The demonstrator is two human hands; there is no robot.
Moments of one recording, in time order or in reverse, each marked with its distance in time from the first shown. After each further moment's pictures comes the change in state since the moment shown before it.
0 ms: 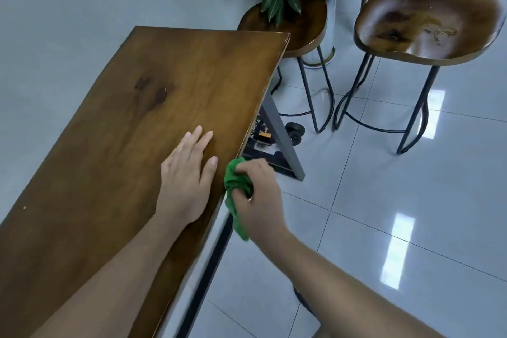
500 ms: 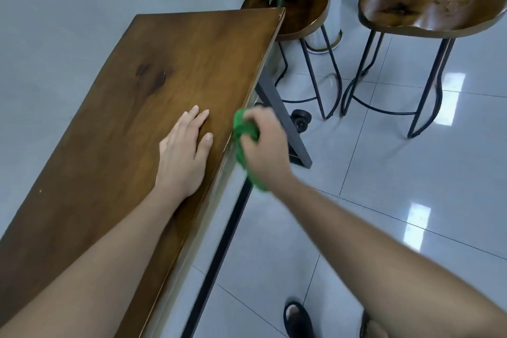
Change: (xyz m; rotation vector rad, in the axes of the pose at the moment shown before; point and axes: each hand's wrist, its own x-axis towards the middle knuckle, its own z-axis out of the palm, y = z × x) left_hand 0.001 0.002 -0.001 0.000 0.007 -0.030; right_hand 0.051 0.015 -0.011 0.002 0.070 -0.022
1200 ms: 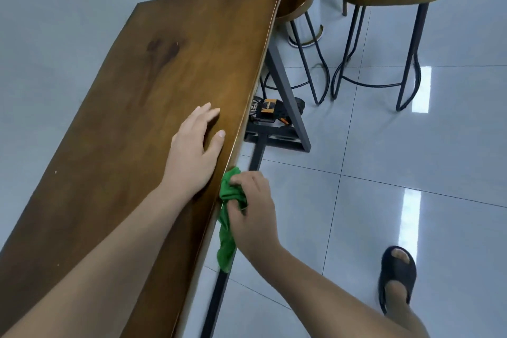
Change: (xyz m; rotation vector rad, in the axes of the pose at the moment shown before) left_hand -0.111 -0.051 -0.024 -0.167 -0.021 0.139; right_hand -0.253 -0.042 0.103 0.061 0.112 0.049
